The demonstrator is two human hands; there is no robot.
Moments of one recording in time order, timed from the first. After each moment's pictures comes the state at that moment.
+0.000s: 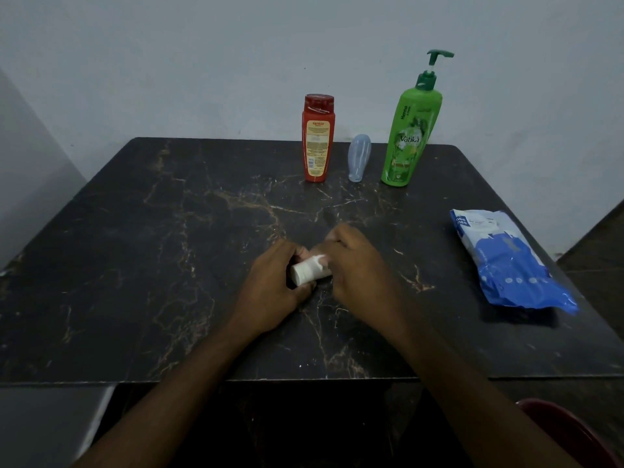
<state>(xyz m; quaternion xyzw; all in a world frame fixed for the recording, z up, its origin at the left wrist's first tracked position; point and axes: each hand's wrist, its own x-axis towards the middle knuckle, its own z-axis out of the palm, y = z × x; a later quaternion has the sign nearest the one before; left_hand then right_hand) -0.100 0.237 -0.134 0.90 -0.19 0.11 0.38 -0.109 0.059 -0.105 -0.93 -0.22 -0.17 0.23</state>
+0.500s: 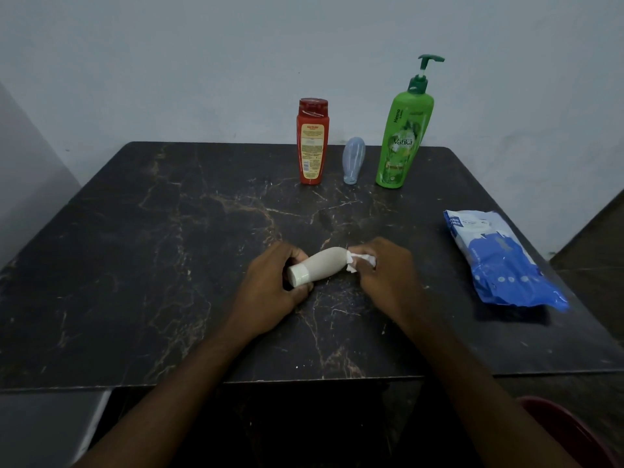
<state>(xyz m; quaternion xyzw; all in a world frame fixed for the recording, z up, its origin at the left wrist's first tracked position) -0.100 0.237 -0.134 0.89 -0.19 0.11 0.39 -0.098 0.017 -0.130 -0.93 -0.02 -0.12 0.36</state>
